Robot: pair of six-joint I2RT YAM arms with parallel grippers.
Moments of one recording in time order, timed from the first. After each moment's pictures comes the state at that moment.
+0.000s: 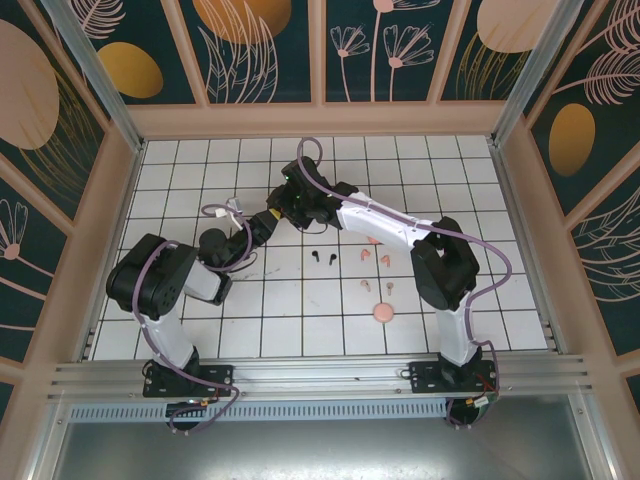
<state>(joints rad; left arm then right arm) -0.33 1.81 0.41 1.43 0.41 -1.09 0.83 1.99 1.64 -0.40 -0.09 1.29</state>
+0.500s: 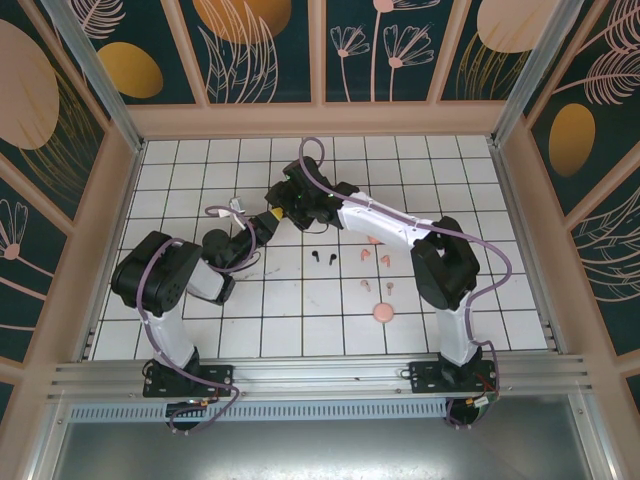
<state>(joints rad) -0.35 1.84 0.42 1.46 0.39 -1.11 0.82 1.99 1.63 -0.39 -0.08 1.30</state>
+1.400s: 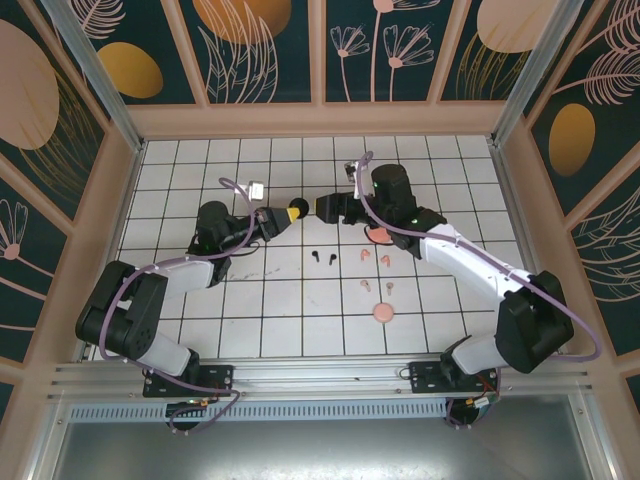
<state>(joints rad) -0.35 1.53 0.59 0.88 0.77 -0.80 0.60 1.42 1.04 -0.06 -0.42 0.45</state>
